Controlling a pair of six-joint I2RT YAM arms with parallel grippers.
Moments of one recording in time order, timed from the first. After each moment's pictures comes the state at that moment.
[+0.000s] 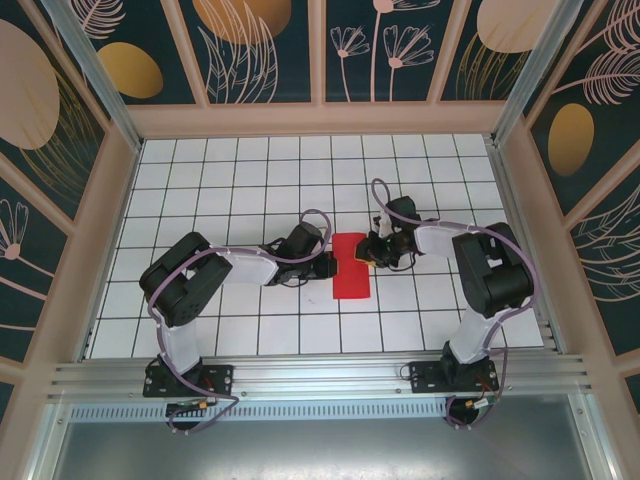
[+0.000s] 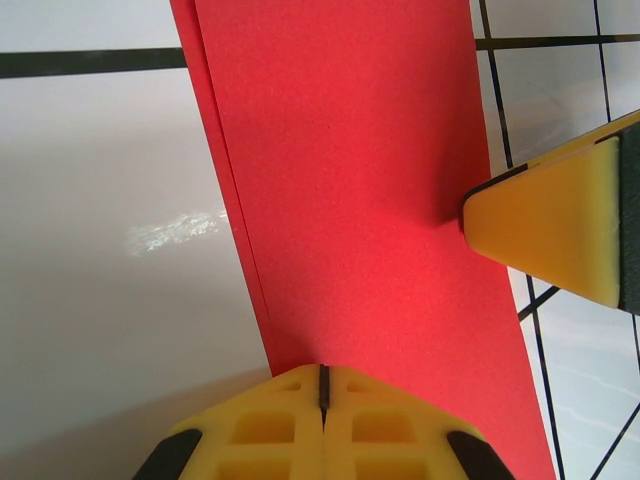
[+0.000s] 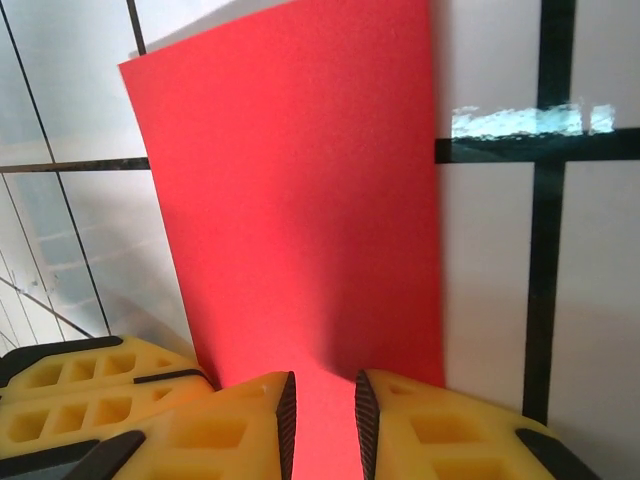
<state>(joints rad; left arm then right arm) -0.78 1.88 0.89 0.15 0.26 -0.76 0.36 1.76 0.87 -0.26 -0.57 0.57</state>
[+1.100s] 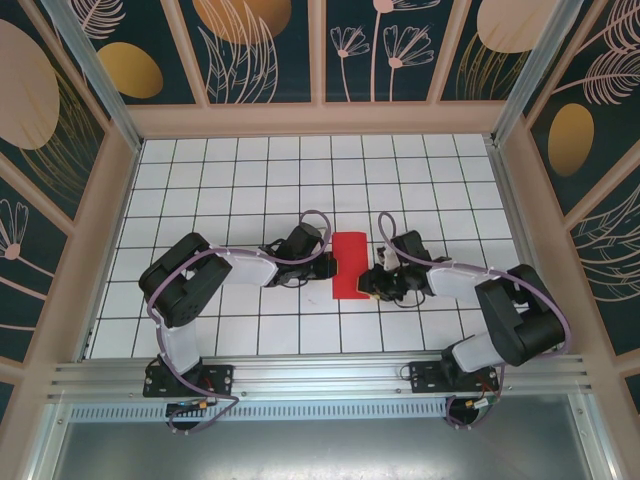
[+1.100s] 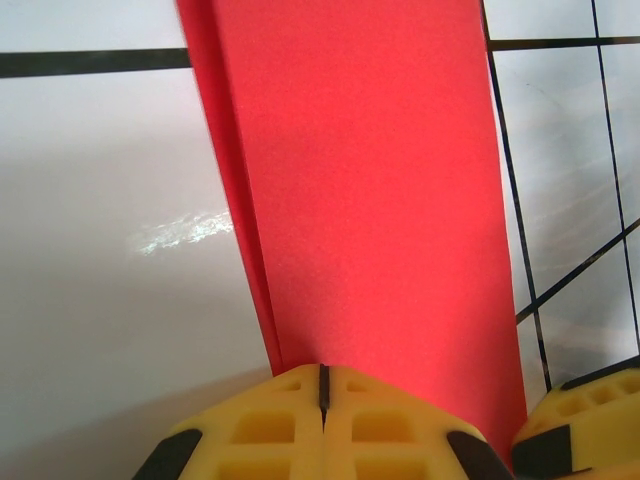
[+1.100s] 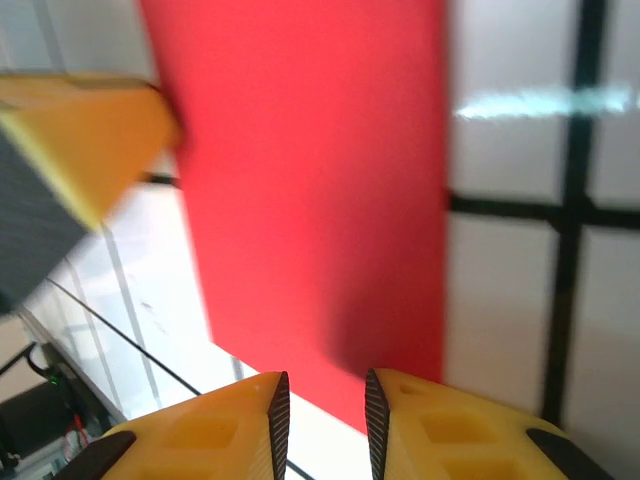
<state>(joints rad) -0.79 1.88 0.87 0.17 0.25 -0.76 0.45 1.45 0.49 -0.12 -0.60 0.69</state>
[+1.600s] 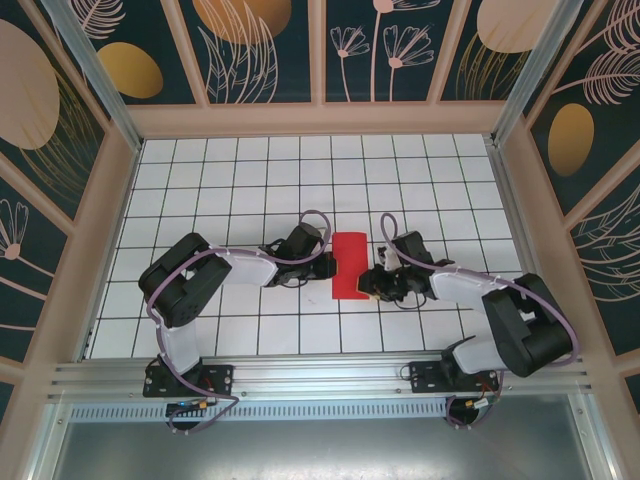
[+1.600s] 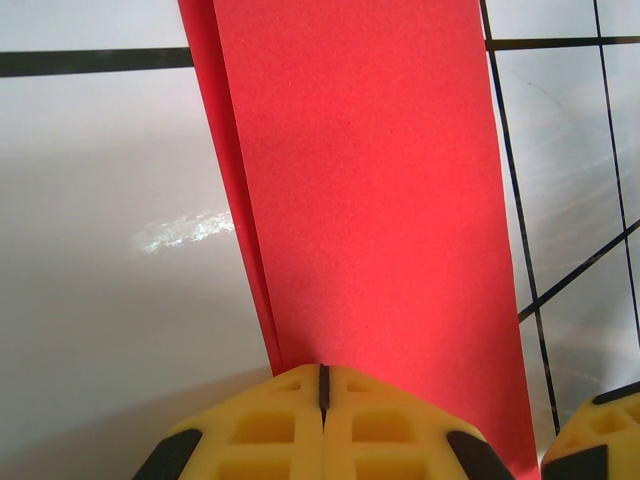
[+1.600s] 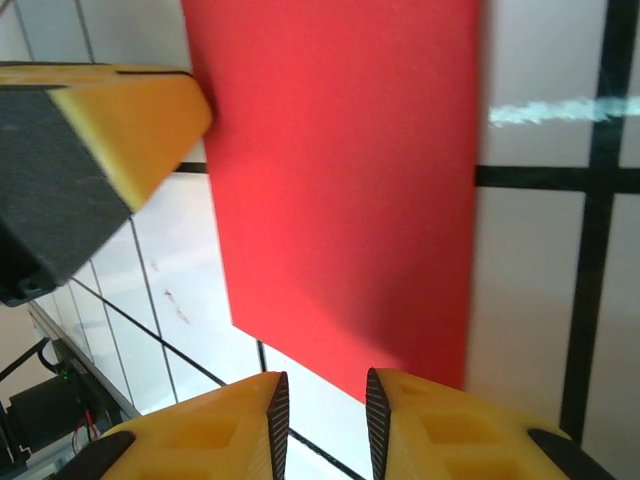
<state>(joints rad) -0.79 1.87 0.87 0.16 0.25 -0.76 0.47 1.39 0.49 -0.15 -0.59 0.70</state>
